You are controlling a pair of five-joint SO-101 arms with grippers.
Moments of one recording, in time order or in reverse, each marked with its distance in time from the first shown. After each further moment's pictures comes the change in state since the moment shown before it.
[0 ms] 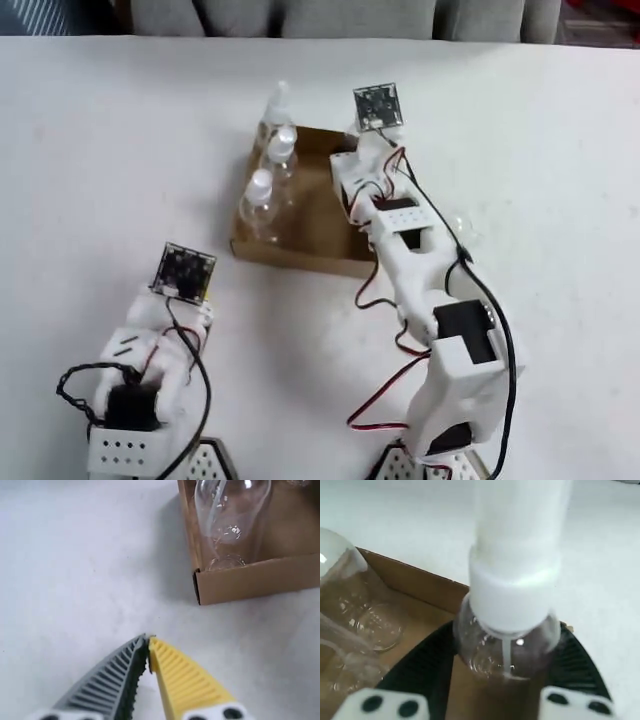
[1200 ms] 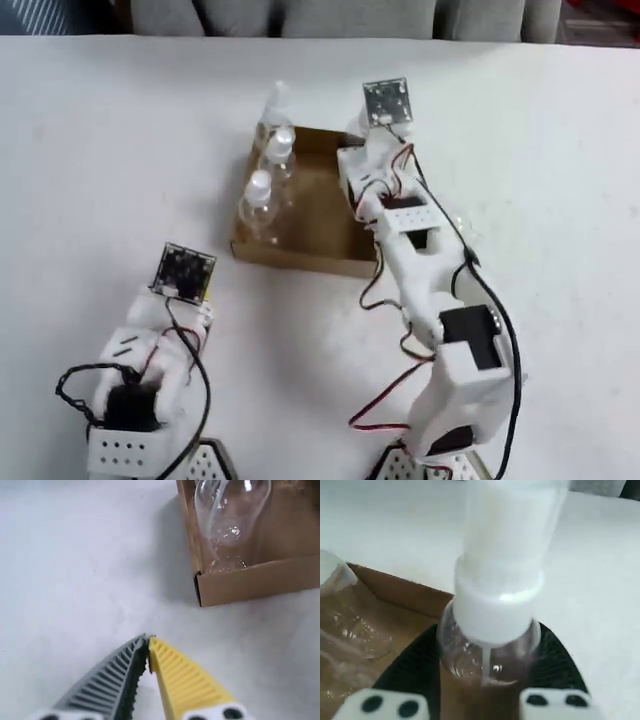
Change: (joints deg) left arm 0.0 0.0 0.0 0.0 0.0; right arm 0.3 -1.1 0.5 0.1 -0.1
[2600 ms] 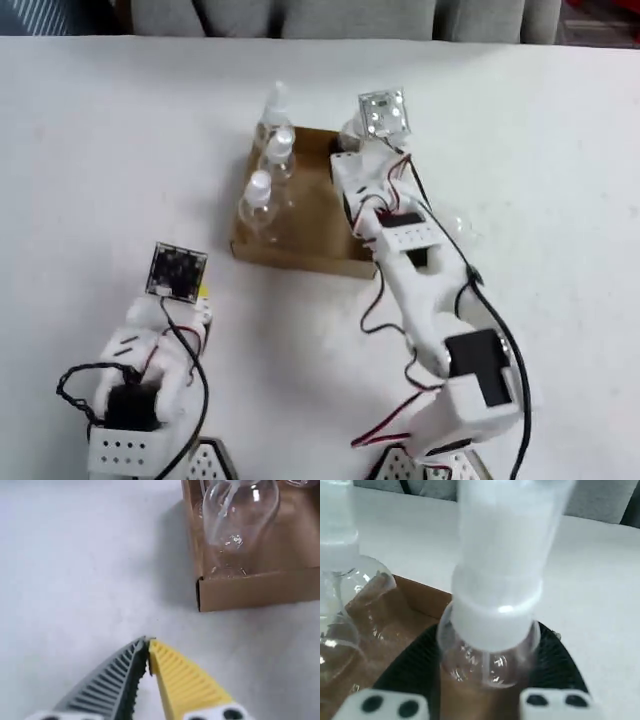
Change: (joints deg) left arm 0.0 0.0 0.0 0.0 4.2; right arm -2.2 -8.5 8.3 -6.2 0.0
